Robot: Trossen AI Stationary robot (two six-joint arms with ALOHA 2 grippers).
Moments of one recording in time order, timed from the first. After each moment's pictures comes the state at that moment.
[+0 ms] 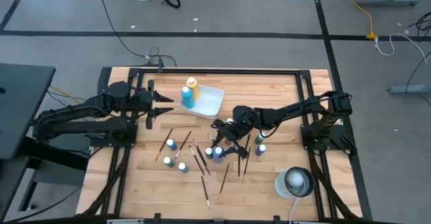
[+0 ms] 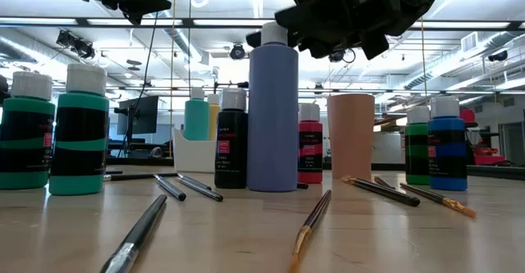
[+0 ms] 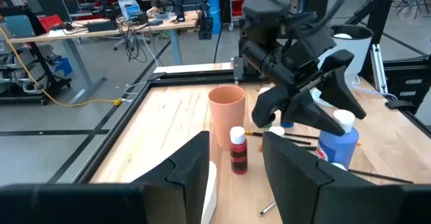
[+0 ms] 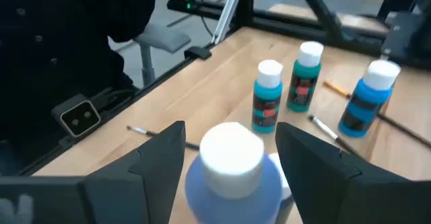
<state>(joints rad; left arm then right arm) 0.27 0.56 0.59 -0.21 0.15 0.13 0.00 1.74 0.93 0.42 -0.65 -0.18</state>
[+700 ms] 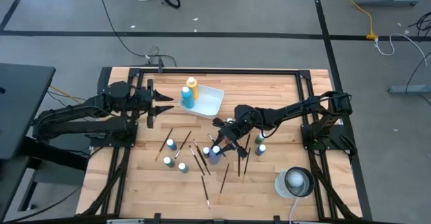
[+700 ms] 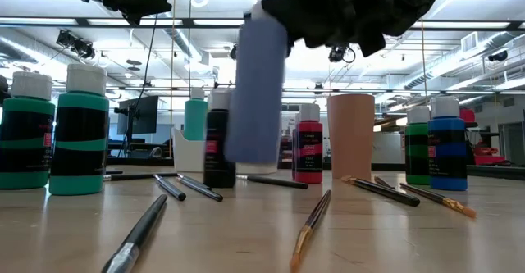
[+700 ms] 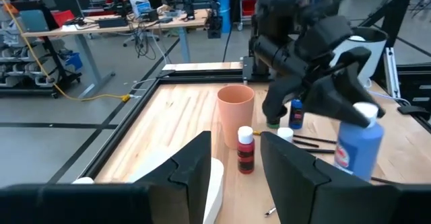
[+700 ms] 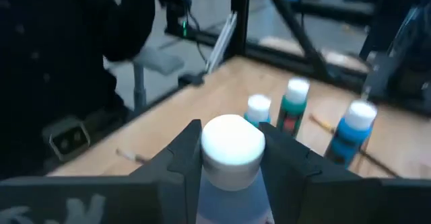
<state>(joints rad) 0.27 0.56 0.59 -0.20 0.11 0.11 0.00 1.73 0.93 0.55 -0.65 -0.17</state>
